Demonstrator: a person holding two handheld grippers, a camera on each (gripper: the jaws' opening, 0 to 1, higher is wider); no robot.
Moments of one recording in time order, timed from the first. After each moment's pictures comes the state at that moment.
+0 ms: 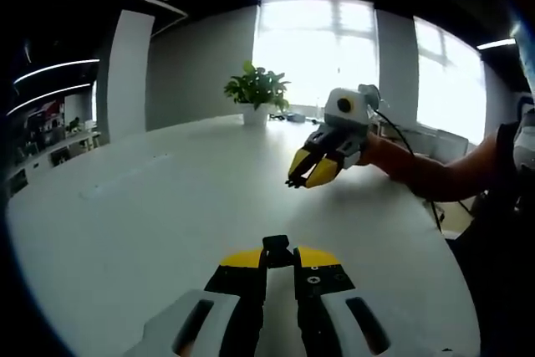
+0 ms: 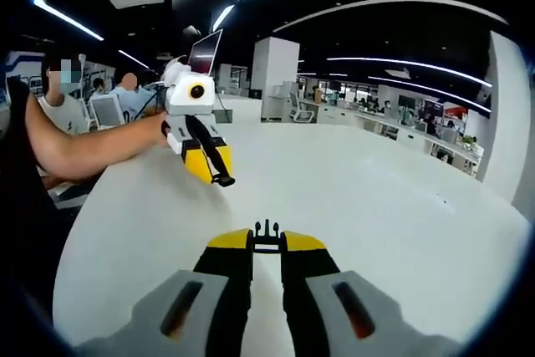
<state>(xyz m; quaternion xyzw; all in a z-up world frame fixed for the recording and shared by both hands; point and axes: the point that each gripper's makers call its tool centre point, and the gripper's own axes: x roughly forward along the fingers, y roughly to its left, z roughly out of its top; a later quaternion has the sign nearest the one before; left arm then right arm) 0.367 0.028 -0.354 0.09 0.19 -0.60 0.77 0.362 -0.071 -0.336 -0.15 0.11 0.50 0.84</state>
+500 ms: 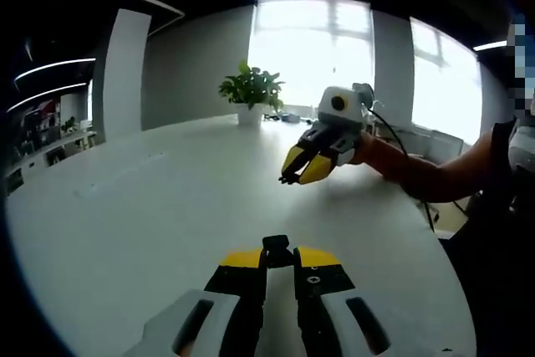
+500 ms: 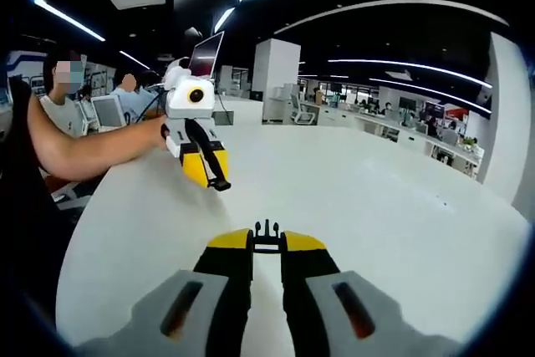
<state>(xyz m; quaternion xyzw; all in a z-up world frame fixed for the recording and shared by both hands) 0.355 0.028 -0.353 0.08 0.19 -0.62 0.76 0.357 -0.068 -0.332 -0.14 0.10 0.51 0.84</state>
